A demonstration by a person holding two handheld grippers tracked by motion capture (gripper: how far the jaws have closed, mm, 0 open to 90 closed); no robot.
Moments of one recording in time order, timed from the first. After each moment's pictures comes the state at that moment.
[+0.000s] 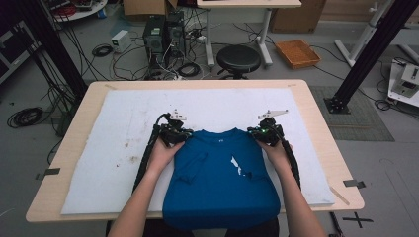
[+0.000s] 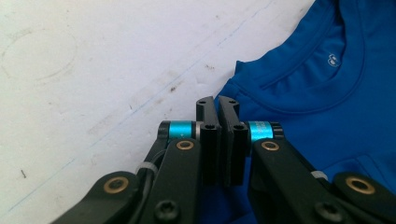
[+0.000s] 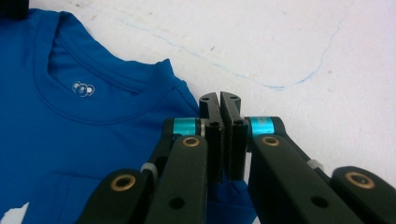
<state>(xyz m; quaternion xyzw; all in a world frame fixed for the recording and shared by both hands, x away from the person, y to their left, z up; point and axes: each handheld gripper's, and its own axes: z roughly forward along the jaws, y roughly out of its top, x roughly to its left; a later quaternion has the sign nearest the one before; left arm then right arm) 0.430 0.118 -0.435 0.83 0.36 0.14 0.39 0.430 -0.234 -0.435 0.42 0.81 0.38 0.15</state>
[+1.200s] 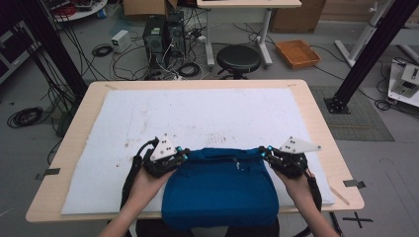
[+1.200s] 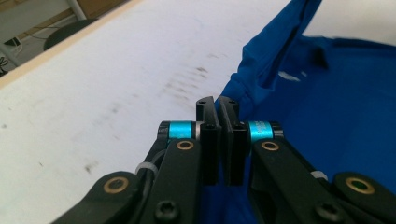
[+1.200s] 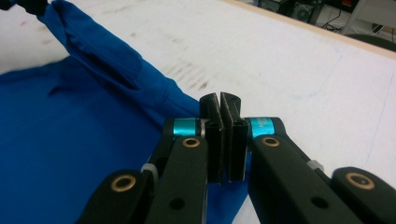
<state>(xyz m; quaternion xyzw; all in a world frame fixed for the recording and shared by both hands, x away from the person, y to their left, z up) 0.286 0.129 -0.389 0.83 0.23 0.21 0.46 0.295 -0.258 -0.397 0.33 0.79 0.46 0.21</state>
